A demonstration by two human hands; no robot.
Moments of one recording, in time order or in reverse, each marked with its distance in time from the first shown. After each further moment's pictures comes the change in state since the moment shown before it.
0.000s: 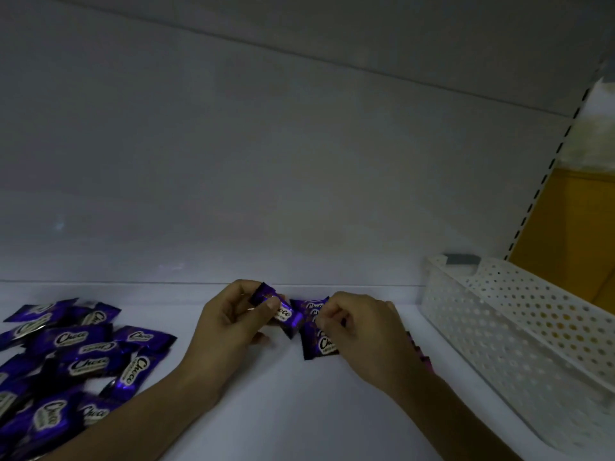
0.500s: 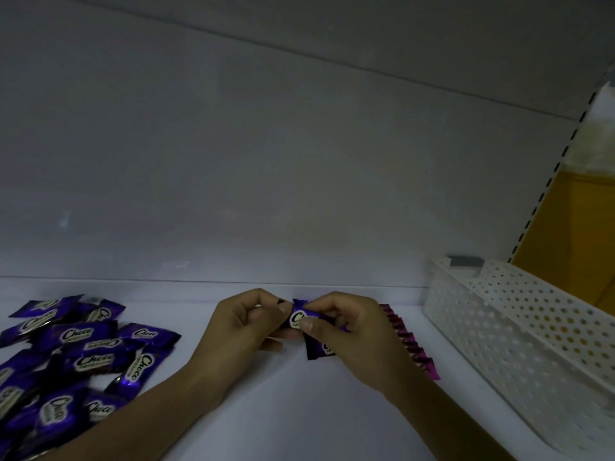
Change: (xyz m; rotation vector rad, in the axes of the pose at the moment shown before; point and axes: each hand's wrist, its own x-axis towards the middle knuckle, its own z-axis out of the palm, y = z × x) left_hand 0.000 -0.001 -0.002 0.033 -0.133 -0.064; right_hand -0.001 -0.011 0.008 0.596 -0.078 0.050
